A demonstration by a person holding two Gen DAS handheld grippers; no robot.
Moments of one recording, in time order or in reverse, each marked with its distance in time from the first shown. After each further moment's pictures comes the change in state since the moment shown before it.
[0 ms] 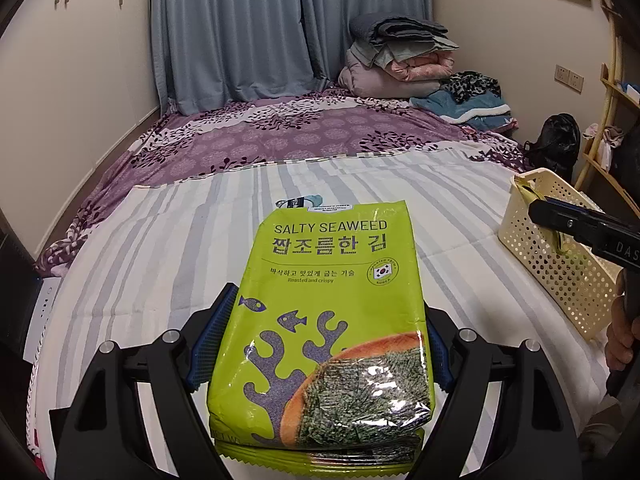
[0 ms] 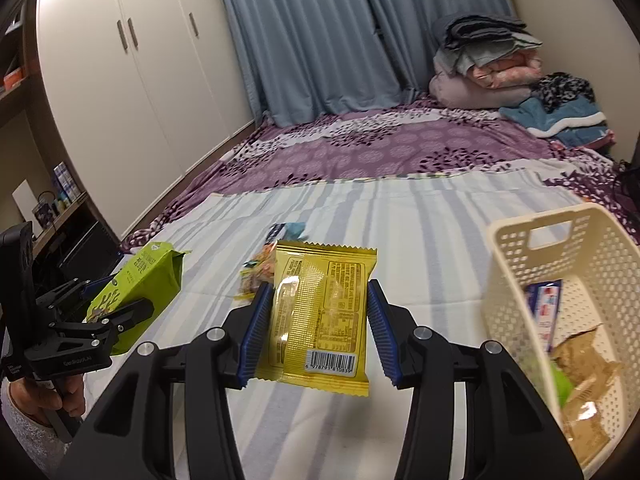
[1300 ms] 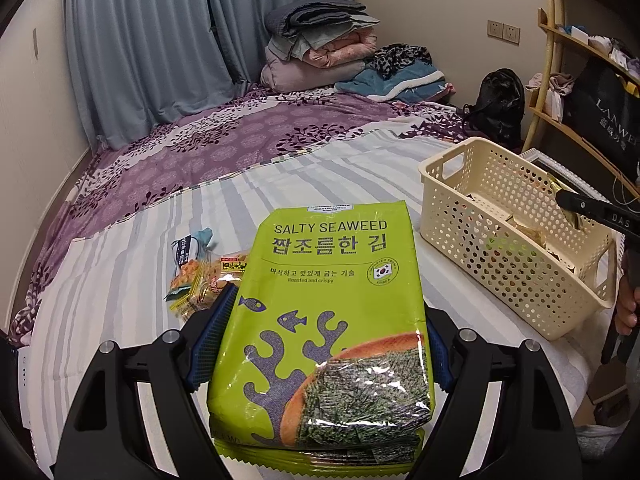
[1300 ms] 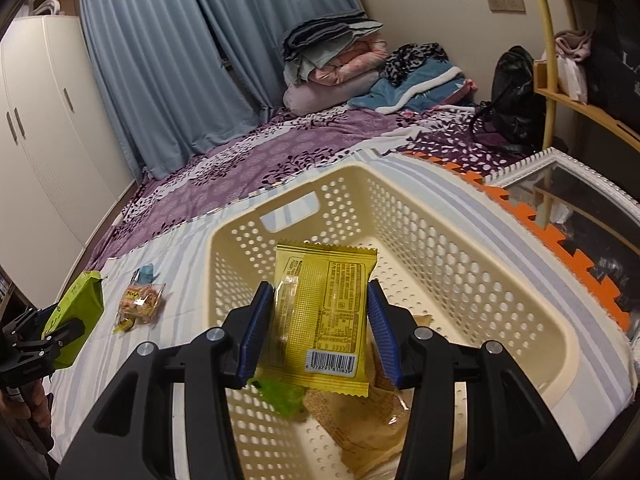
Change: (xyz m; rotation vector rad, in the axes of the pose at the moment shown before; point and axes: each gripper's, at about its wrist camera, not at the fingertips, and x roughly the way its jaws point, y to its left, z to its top) left arm 0.029 -0.119 0.033 0.206 0.026 -0.140; right arm -0.093 -0.179 -0.044 0.302 -0.080 -0.325
